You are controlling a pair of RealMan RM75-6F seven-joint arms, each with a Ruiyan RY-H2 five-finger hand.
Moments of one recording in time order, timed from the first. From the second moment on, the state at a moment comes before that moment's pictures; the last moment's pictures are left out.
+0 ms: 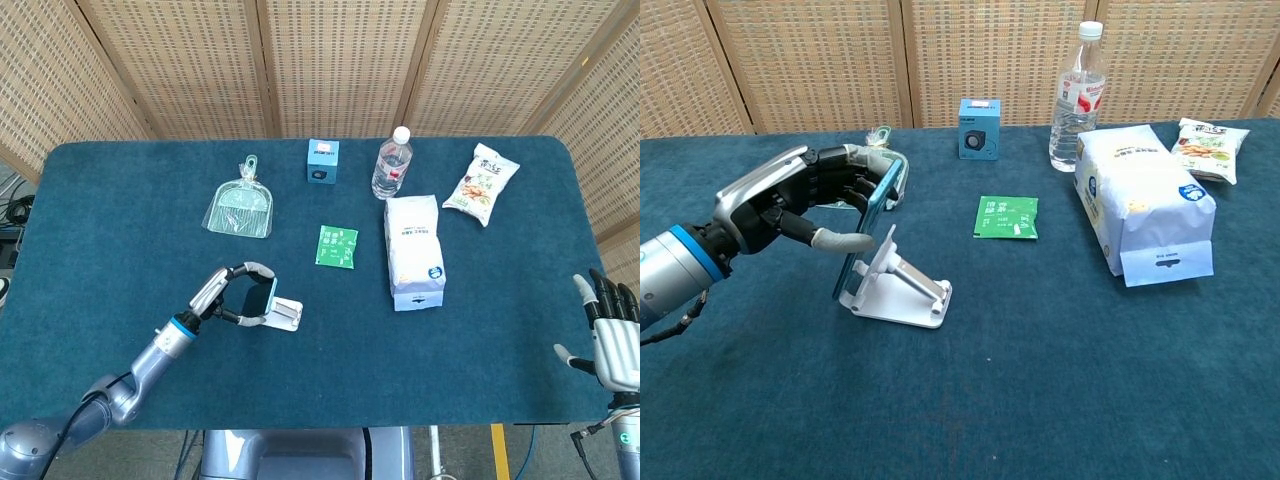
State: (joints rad) left arm -0.69 -1.91 -0.01 -0.67 1.69 1.33 -1.23; right arm 0.09 -1.12 0.11 -1.55 -1.40 1.44 -0.04
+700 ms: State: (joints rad) left arm -0.70 -1.95 -0.01 -0.65 1.66 1.33 -1.26; right arm 0.09 -1.12 0.11 -1.55 -1.40 1.44 -0.02
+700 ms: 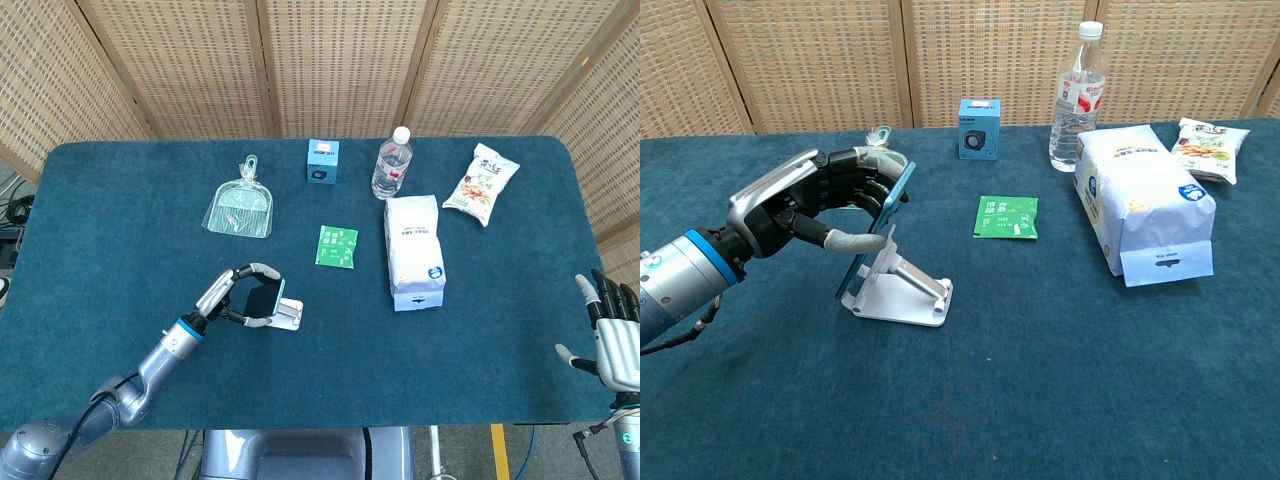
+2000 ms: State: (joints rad) left arm -0.69 -1.93 0.00 -0.68 1.66 1.41 -1.25; right arm 0.09 -1.11 0.11 -1.55 -1.40 1.44 -0.01
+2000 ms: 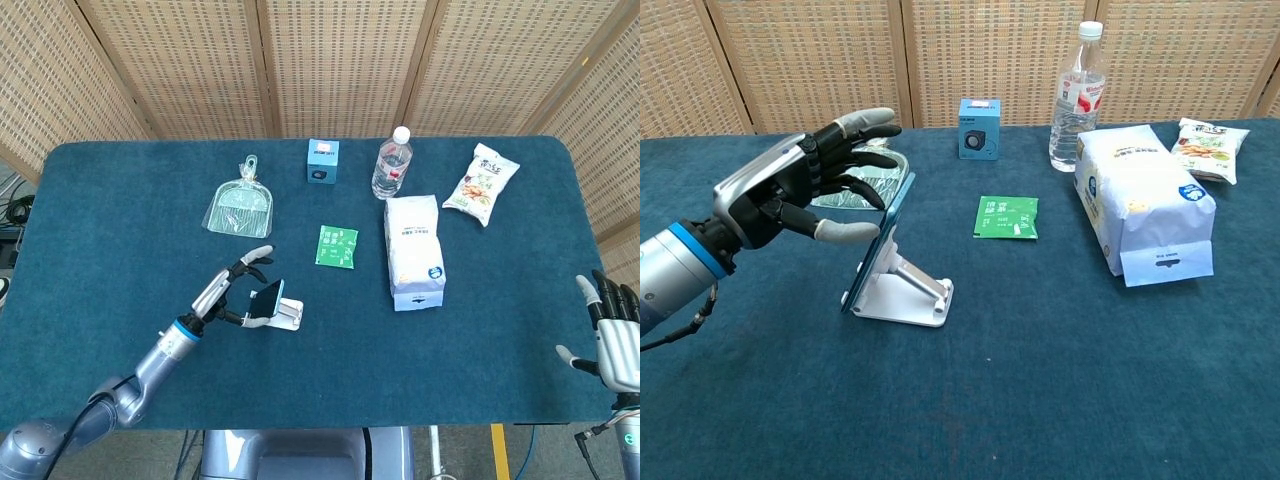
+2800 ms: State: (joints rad) left arm -0.55 -1.39 0.02 -1.17 1.66 1.57 -0.73; right arm 0.07 -1.09 0.09 -1.59 -1.47 1.49 0.01
